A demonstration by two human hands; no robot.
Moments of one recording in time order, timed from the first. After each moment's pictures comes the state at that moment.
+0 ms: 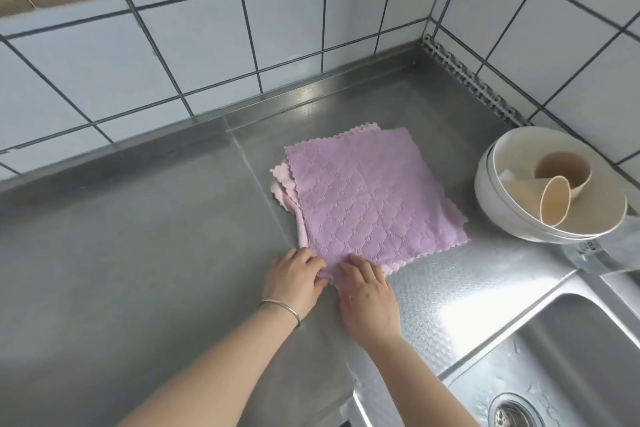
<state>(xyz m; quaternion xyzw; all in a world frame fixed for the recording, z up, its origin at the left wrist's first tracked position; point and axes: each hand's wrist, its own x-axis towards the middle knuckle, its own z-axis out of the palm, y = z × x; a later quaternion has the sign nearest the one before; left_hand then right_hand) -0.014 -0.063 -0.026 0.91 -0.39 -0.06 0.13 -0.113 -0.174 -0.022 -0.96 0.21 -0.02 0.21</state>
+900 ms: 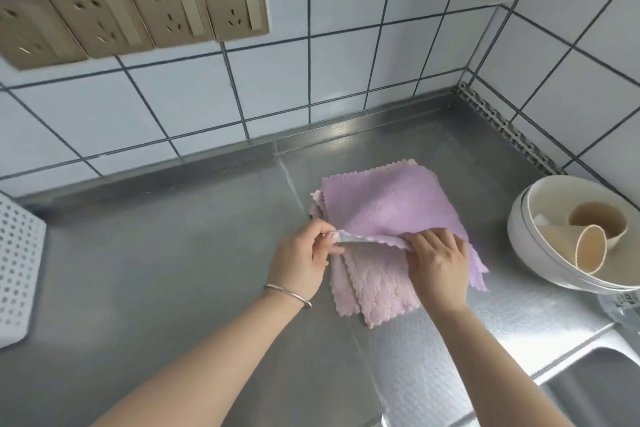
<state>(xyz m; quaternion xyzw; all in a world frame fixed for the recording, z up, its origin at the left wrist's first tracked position) 0.013 -0.036 0.072 0.83 -0.22 -0.05 0.51 -0.067 -0.236 0.038 -0.94 0.13 -0.31 0.05</state>
